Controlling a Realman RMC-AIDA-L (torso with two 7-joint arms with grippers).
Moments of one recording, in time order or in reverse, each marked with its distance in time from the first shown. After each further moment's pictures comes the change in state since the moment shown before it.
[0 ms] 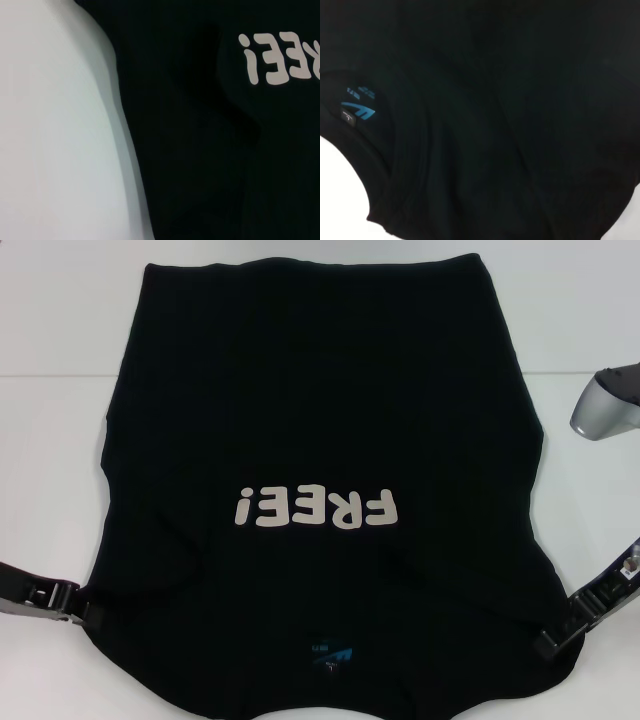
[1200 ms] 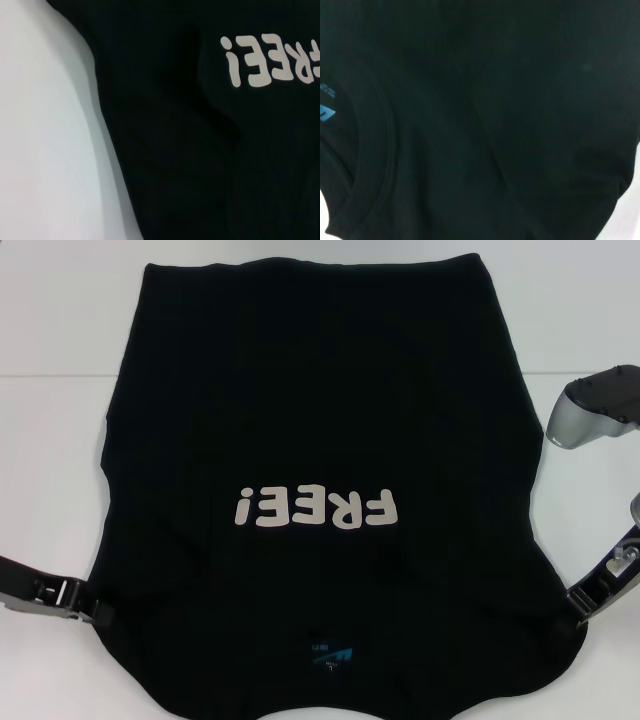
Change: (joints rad) left arm -0.015 0.013 0.000 -0.039 -0.023 0.010 0.011; right arm 0.004 0.012 -0.124 0.005 -0.003 0.080 0.062
